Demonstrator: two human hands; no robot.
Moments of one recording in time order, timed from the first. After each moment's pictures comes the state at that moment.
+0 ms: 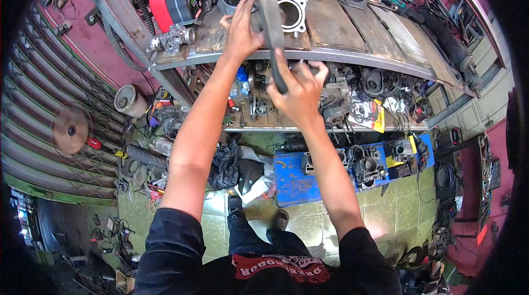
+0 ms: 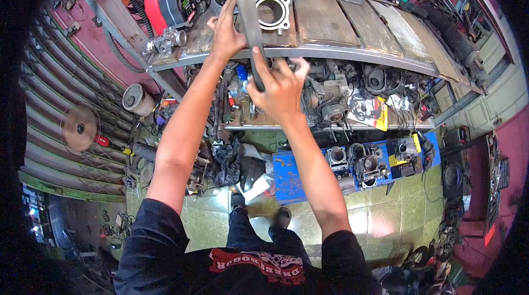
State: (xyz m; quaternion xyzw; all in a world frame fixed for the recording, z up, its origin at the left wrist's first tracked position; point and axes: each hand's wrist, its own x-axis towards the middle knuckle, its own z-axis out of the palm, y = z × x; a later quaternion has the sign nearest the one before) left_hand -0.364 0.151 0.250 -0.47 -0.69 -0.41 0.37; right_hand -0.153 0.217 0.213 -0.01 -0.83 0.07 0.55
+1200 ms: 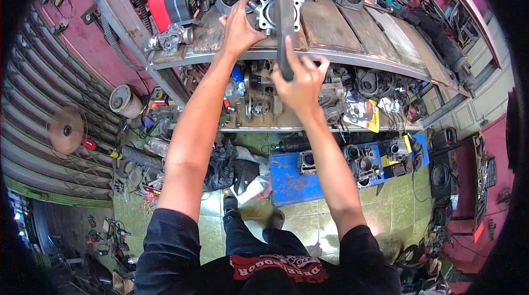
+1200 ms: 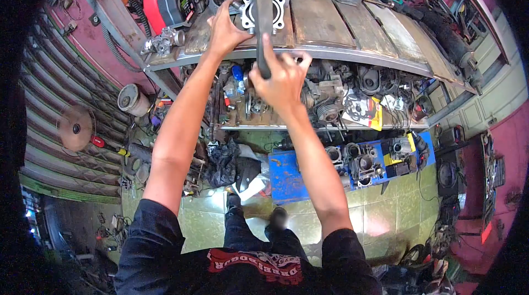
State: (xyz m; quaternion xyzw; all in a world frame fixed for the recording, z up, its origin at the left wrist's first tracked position) left_hand -0.366 0.151 0.265 -0.44 -0.73 -0.45 0.26; right_hand -0.164 0.227 0.226 -0.03 -0.81 0.10 0.57
